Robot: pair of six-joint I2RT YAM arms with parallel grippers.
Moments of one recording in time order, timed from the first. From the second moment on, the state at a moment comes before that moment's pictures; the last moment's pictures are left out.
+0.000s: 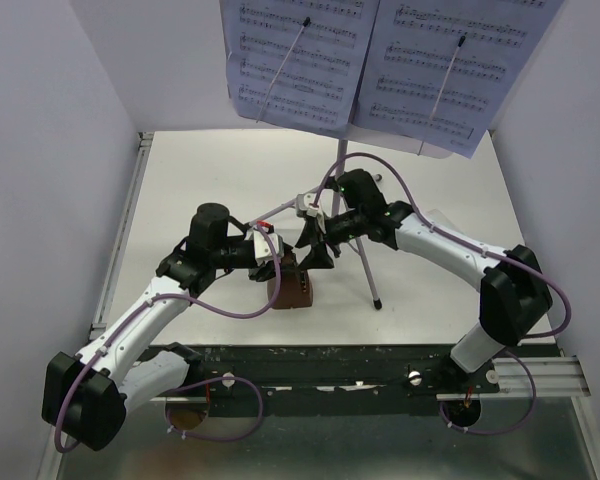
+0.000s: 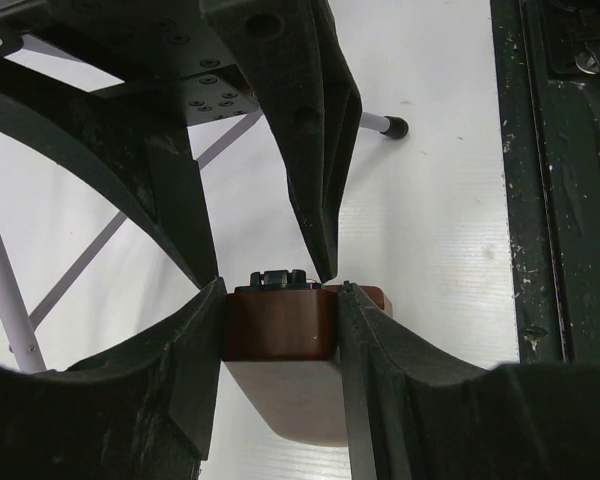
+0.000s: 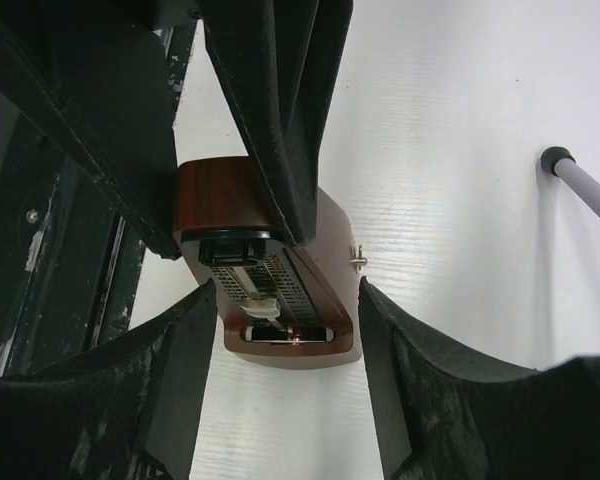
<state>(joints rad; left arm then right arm) -0.46 1.01 0.71 -0.16 0.91 0.57 0.69 1.62 1.21 -0.31 -0.91 -0.55</state>
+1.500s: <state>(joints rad) -0.44 1.04 0.73 -0.16 0.93 0.59 0.69 1.61 1.19 -0.29 -0.81 -0.27</state>
